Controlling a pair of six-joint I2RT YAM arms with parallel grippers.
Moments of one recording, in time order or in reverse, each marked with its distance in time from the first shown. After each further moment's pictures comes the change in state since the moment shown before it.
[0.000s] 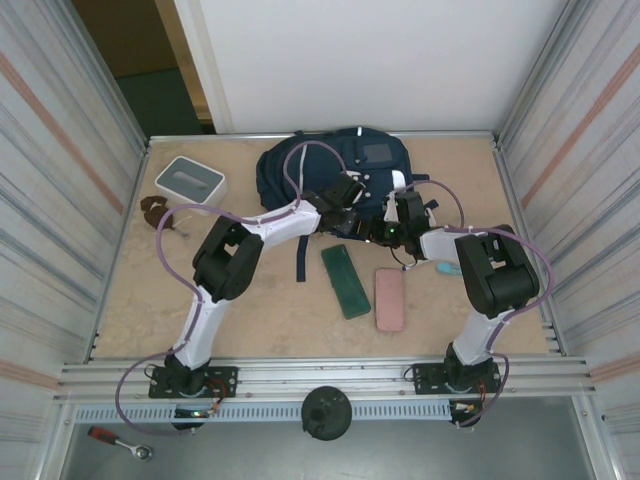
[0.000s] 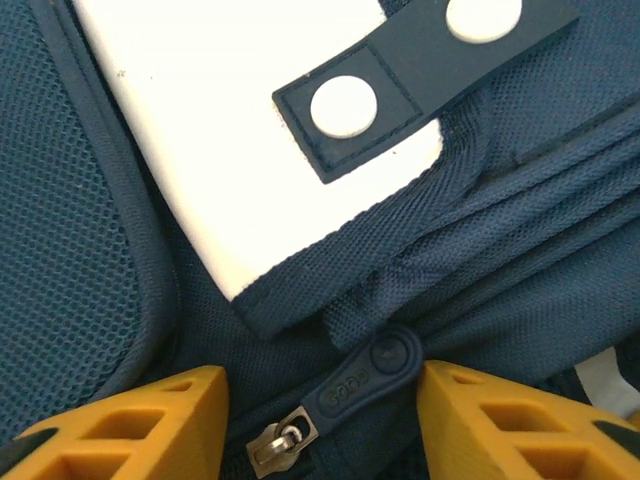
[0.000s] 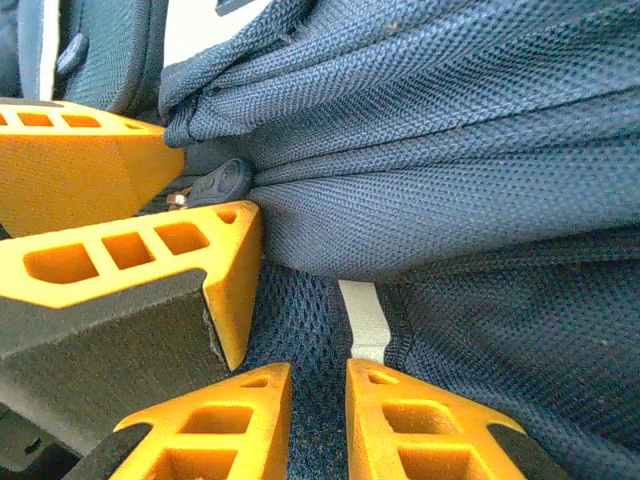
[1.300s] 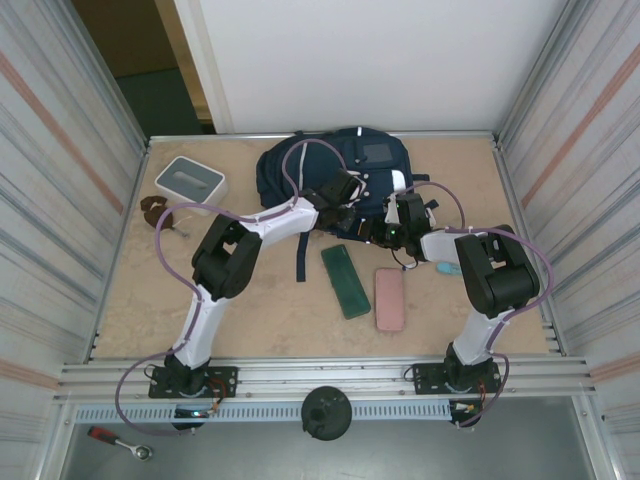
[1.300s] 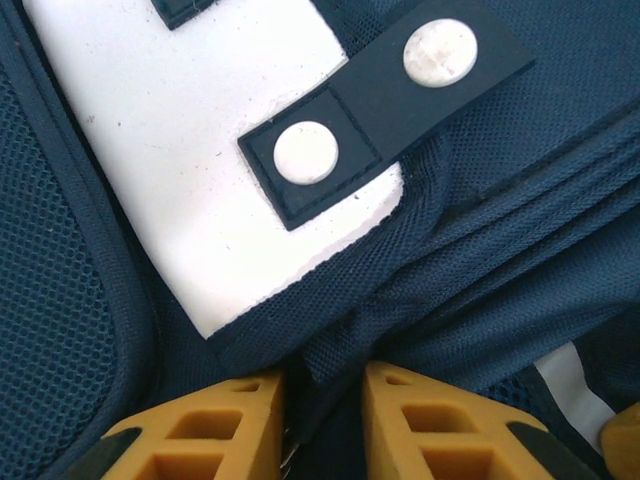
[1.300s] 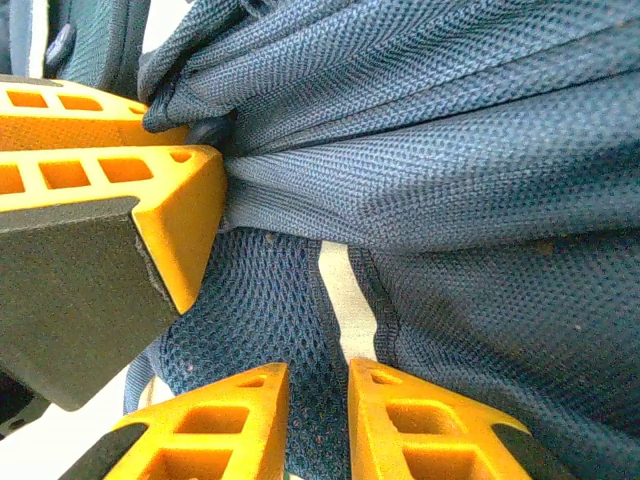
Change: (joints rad) left arm 0.022 0.000 0.016 0.013 0.080 0.021; right arm -0.006 0.000 -0.016 0.010 -0.002 -0.001
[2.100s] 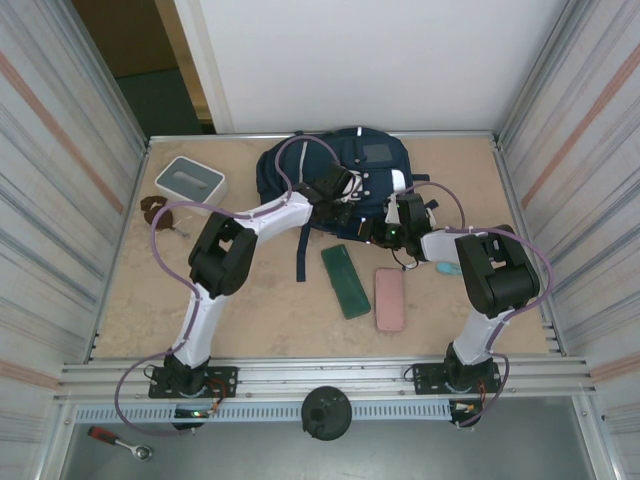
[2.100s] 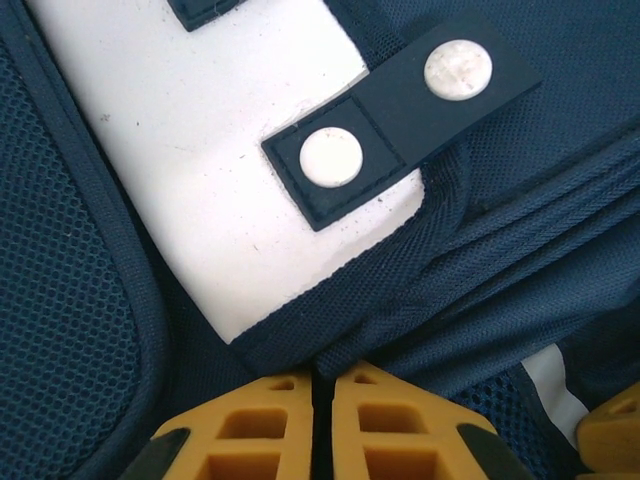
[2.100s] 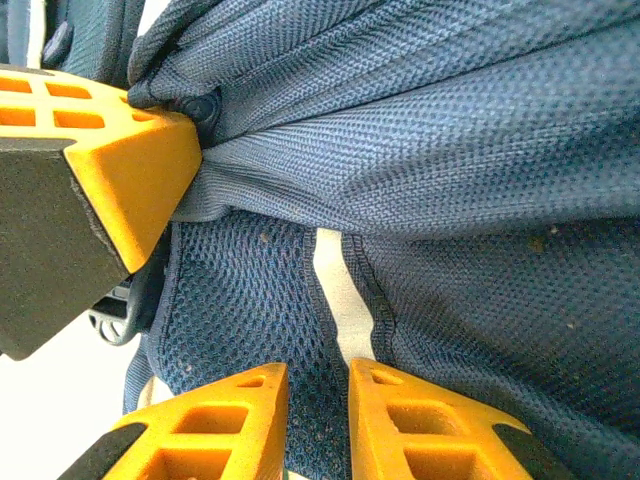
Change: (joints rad) left arm 0.041 -0.005 0.014 -0.014 0.112 -0.039; right arm -0.004 0.000 0.000 -0.004 -0.003 0.000
